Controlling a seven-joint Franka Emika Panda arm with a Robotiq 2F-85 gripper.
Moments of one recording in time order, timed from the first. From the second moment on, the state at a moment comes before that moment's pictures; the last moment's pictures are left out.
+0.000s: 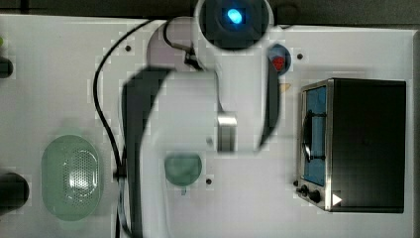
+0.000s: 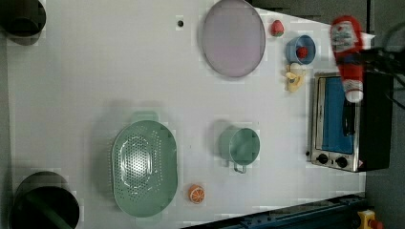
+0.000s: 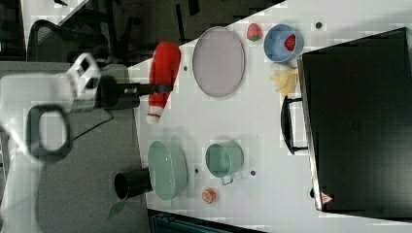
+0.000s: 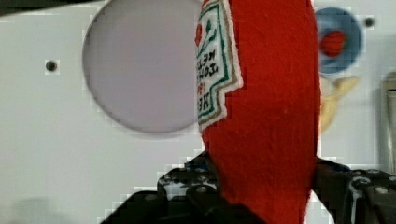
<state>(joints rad) -0.07 0.12 0.06 -1.75 -0.02 0.37 -0.61</state>
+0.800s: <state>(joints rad) -0.10 0.18 0.02 -2.38 0.04 0.88 -0.61</state>
